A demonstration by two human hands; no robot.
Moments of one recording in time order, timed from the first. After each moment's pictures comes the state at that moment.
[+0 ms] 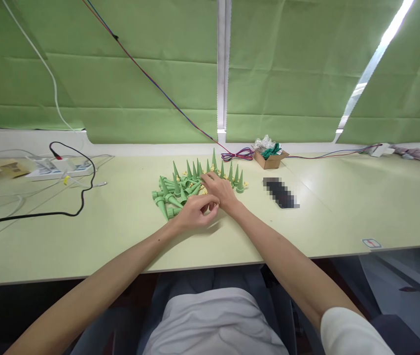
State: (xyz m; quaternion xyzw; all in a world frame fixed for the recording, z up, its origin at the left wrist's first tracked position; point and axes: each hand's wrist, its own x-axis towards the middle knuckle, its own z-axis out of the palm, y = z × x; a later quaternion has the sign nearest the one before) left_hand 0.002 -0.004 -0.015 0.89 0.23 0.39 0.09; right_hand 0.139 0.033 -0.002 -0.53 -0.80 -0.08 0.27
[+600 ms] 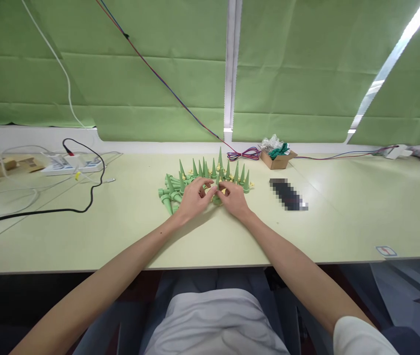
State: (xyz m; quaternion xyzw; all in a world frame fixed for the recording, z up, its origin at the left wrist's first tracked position) left_hand -0.004 0.015 -0.009 0.79 0.40 0.44 0.11; right_hand 0.158 0.021 -0.034 -0.45 -0.73 0.11 0.51
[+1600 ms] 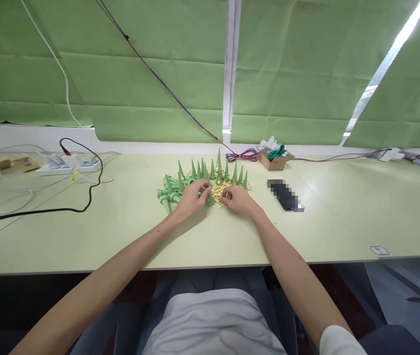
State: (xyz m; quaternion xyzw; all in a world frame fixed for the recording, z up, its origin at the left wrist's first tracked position) left_hand -0.007 0.024 -0.007 0.82 0.40 0.40 0.12; right_hand 0.188 0.024 -0.020 -0.52 -0.80 0.15 0.27
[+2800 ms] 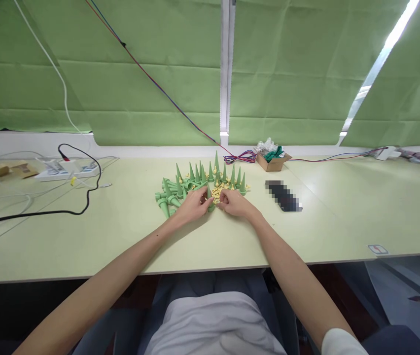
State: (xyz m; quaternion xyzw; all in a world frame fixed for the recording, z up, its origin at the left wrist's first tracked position) left_hand -0.007 0.021 -0.012 0.84 0.42 0.32 0.13; right_hand 0.187 0.028 -0.031 -0.50 -0.80 0.19 0.26
